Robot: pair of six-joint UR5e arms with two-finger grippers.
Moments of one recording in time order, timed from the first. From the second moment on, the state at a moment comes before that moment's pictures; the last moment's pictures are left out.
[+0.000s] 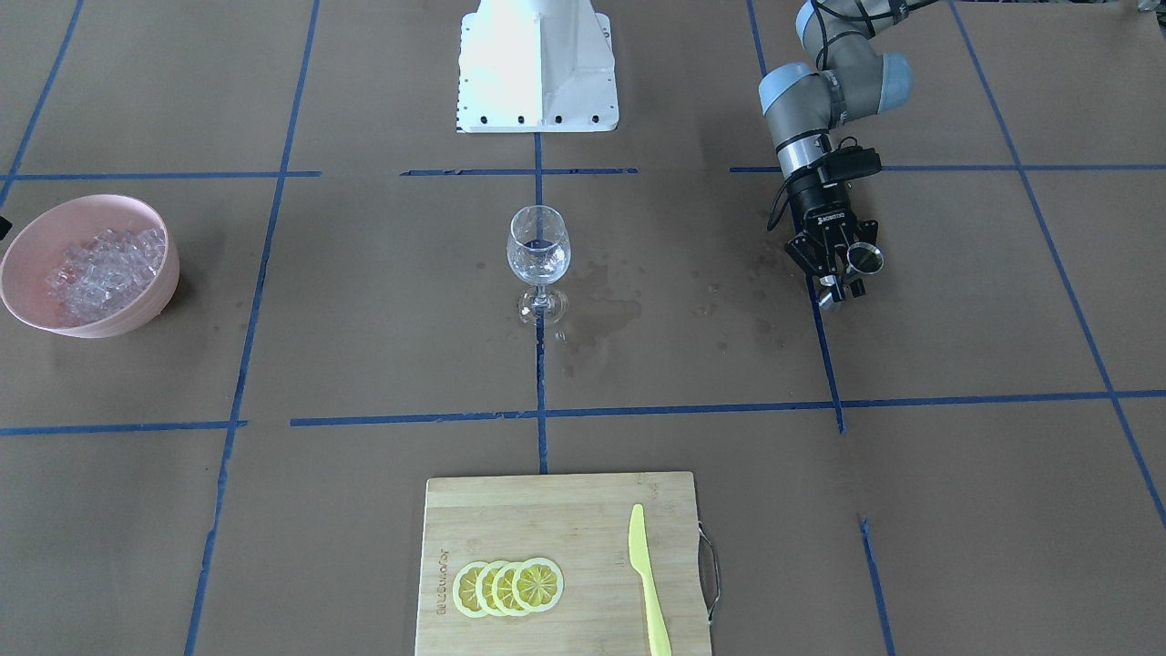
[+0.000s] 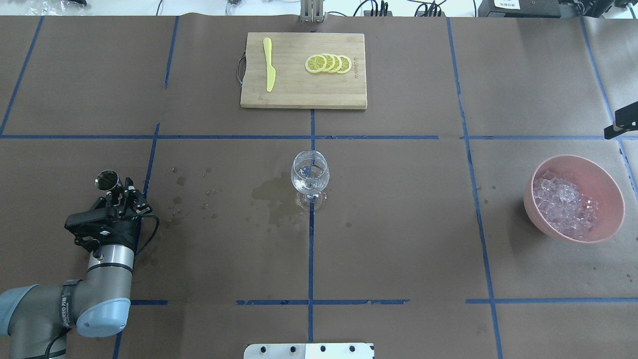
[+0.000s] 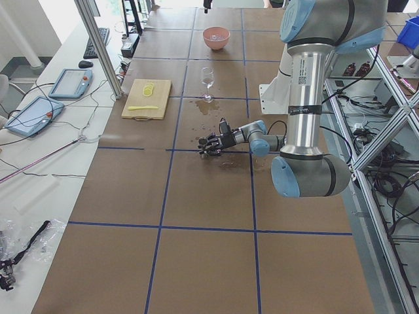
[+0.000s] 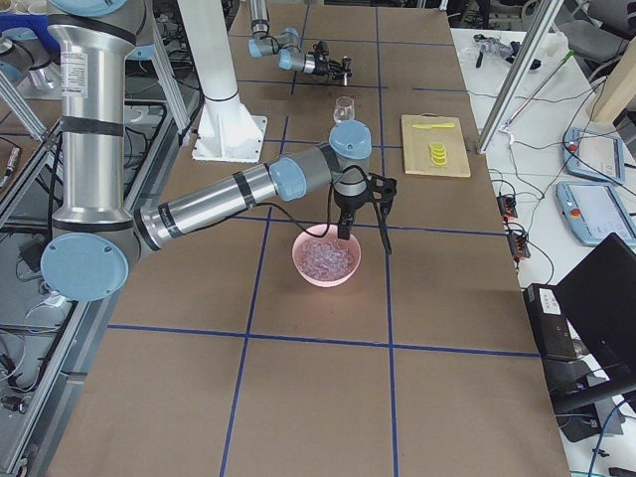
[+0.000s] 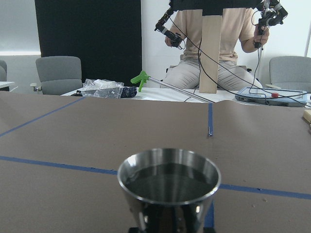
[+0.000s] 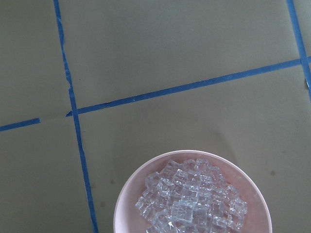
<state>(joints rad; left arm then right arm) -0.18 -1.59 -1.70 -1.96 -0.44 -1.83 1.29 -1.63 2.04 -1.56 2.37 0.71</state>
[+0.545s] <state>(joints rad) -0.24 -1.57 -1.81 -1.96 -0.44 -1.77 1.27 -1.64 2.07 -1.55 2.35 0.71</state>
